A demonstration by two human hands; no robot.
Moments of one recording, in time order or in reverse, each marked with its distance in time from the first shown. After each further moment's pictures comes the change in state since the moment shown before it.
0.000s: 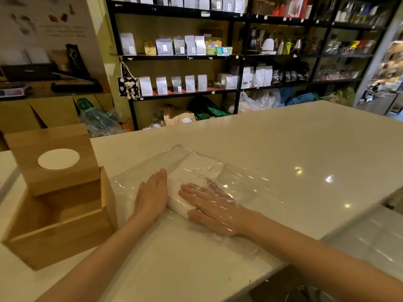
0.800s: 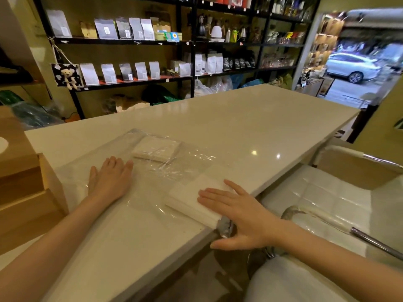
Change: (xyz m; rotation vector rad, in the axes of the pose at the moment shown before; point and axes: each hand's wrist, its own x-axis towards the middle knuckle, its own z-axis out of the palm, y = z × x) left_hand 0.016 -0.019 0.015 0.803 -0.065 0.270; right_hand -0.161 -0.022 -0.020 -0.138 0.041 0.148
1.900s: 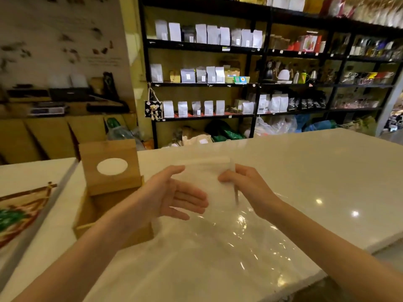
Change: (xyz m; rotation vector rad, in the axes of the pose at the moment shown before) left_hand -0.084 -0.028 -0.136 -1.450 -0.497 -0.102; right_hand 0.176 -0.054 -0.073 1.256 0.327 0.313
